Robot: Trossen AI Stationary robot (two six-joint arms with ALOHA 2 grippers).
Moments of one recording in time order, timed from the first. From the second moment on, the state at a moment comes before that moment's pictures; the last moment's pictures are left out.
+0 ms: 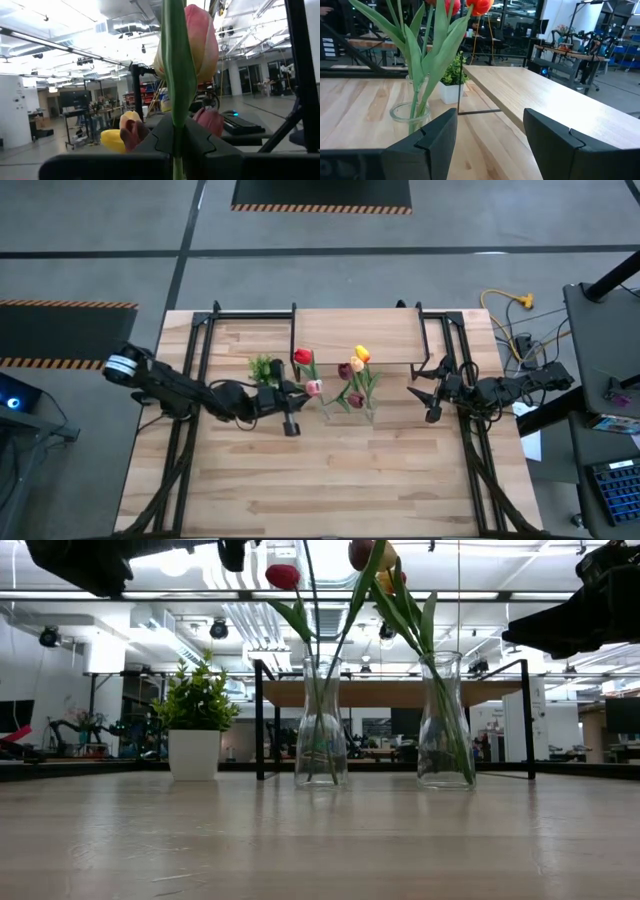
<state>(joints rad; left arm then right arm) -0.23 1.46 0.64 1.28 -0.39 0.29 0.33 0.02 0.04 -0.03 0.66 -0.08</state>
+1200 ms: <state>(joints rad) -0.16 1.19 0.61 0.63 -0.40 0.03 0.33 0.02 0.04 -0.03 0.66 -0.08</state>
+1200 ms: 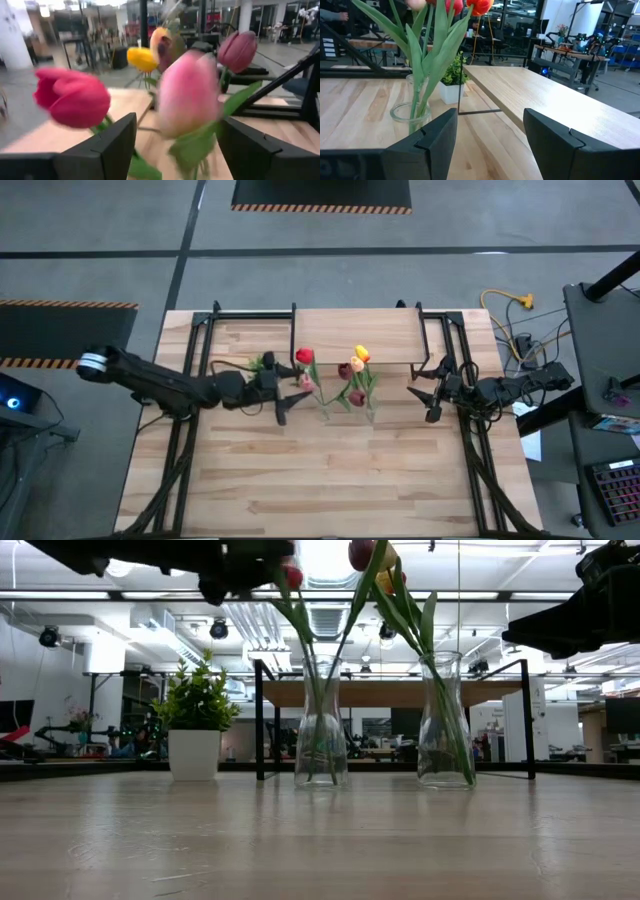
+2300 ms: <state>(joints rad) -0.16 0.65 0.21 0.31 -0.26 -0.10 0.33 0.03 0.04 -0.01 0.50 -0.08</state>
